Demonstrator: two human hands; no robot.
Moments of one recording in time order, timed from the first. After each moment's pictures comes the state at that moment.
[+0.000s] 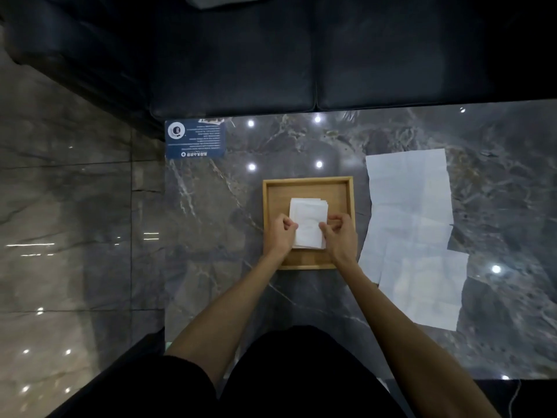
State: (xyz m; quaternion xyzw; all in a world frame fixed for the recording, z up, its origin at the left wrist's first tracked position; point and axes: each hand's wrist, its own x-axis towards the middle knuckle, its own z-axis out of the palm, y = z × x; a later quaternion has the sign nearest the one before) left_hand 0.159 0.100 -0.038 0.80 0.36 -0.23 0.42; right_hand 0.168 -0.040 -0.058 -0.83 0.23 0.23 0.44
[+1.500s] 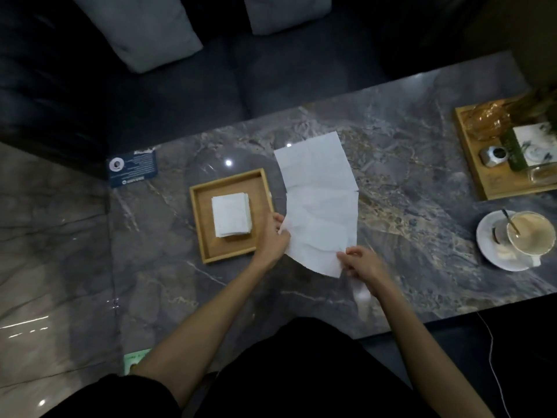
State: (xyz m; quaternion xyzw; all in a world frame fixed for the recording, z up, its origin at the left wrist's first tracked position) left_hand 0.111 -0.074 0.034 0.79 0.21 -0.23 0.53; right_hand 0.072 -0.294 0.004 -0.70 0.33 0.33 0.54
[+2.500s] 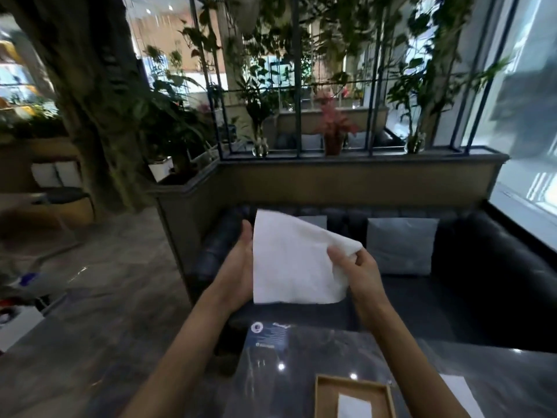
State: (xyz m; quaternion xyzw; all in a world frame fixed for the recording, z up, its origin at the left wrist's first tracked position) left_hand 0.109 0.257 0.424 0.50 0.09 0.02 0.86; right_hand 0.174 0.056 0.389 -0.62 -0.10 0.06 0.78
